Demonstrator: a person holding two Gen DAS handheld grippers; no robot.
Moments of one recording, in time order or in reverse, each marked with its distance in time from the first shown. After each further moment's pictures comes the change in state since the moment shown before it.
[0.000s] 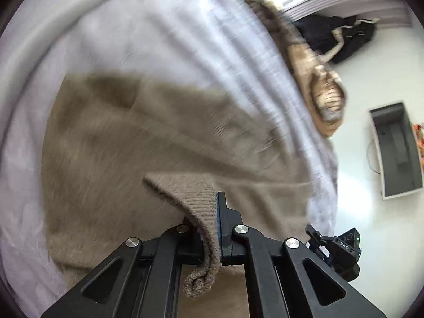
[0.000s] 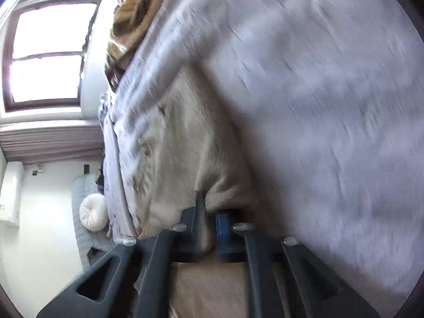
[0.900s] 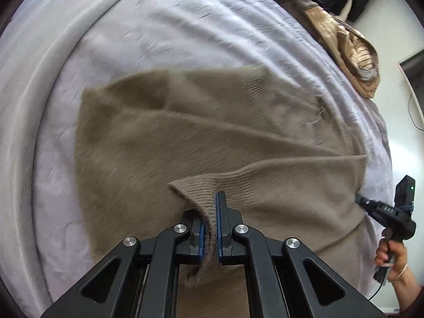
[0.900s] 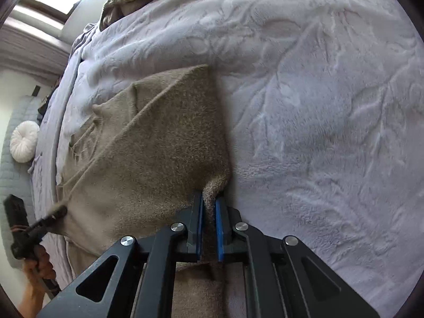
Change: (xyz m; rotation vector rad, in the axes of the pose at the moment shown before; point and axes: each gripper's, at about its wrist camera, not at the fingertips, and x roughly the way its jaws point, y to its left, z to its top) left arm 0.017 0.025 -0.010 0.165 0.092 0.315; right arm 0.032 0.029 0.034 -0.427 0.122 -0.382
